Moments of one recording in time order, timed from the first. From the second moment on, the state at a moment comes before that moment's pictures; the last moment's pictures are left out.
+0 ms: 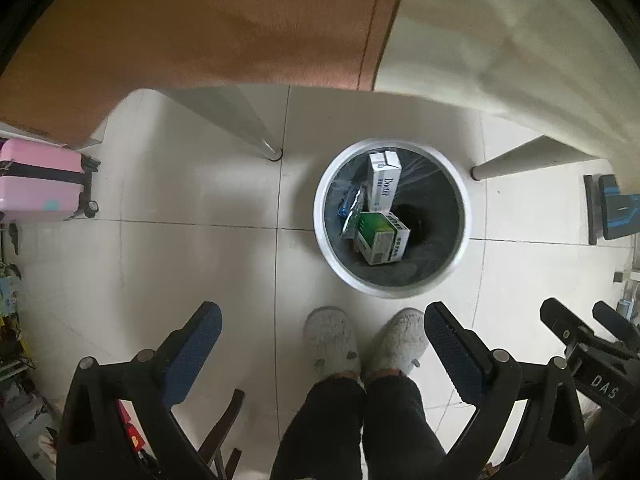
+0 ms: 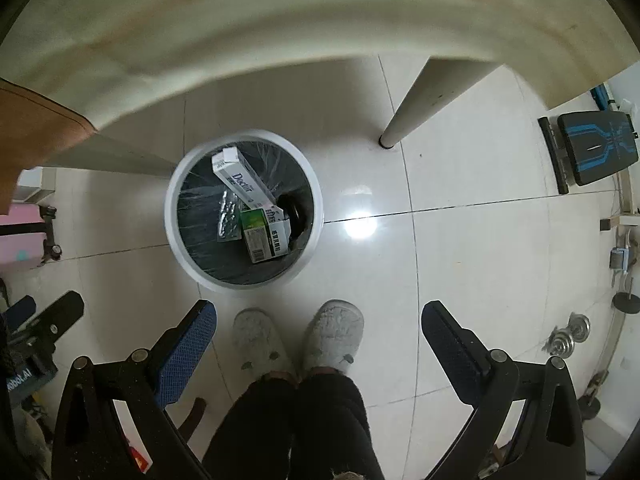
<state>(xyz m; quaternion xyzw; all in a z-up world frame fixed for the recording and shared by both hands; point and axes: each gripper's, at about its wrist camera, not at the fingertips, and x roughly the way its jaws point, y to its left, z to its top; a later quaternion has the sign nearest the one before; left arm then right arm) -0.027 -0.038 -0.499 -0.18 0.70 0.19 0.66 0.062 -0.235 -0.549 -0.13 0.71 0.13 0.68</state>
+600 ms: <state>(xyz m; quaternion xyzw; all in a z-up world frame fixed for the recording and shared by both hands) -0.044 -0.060 -0.329 -0.17 0.68 0.17 0.69 0.031 -0.247 -0.338 -0.12 0.68 0.14 0.71</state>
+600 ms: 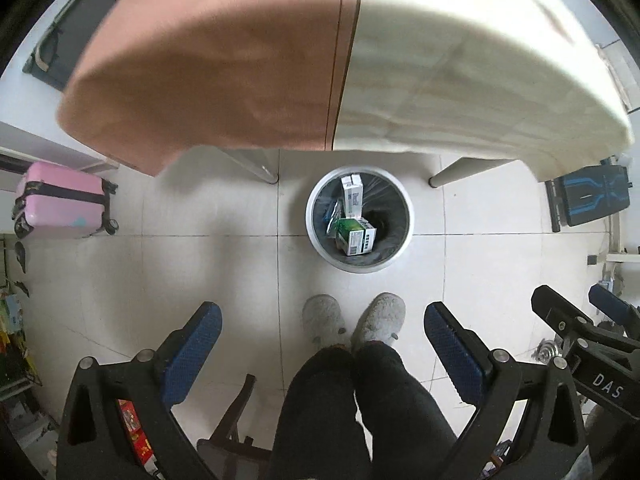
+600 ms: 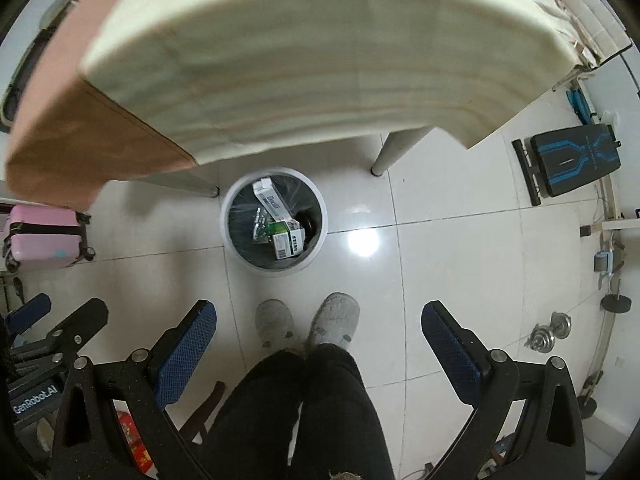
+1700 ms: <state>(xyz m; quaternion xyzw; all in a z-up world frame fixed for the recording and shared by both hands) 0.272 0.116 -0.256 -0.17 0.63 0.36 0.67 0.505 -0.019 -0.244 -0.23 0.64 0.26 0.68</state>
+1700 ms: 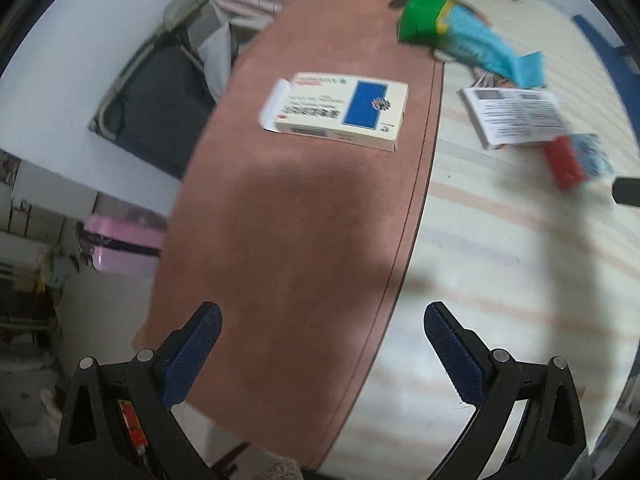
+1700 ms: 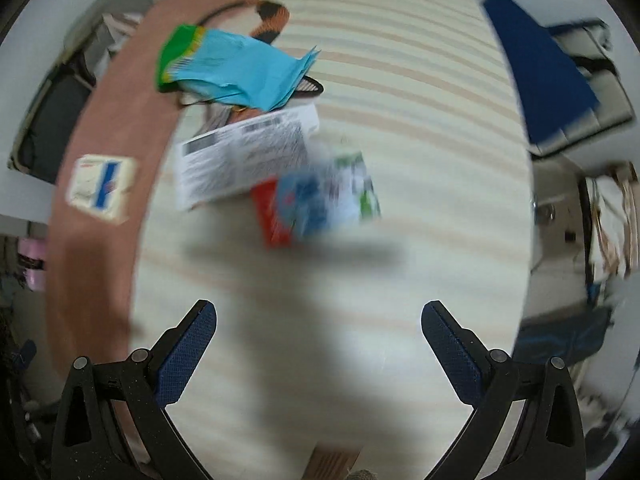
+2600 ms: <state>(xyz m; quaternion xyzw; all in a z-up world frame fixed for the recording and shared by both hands) 0.510 0.053 -0.323 0.19 0.74 -0.04 0.64 0.653 -0.115 -0.305 -0.12 0.72 0.20 0.65</state>
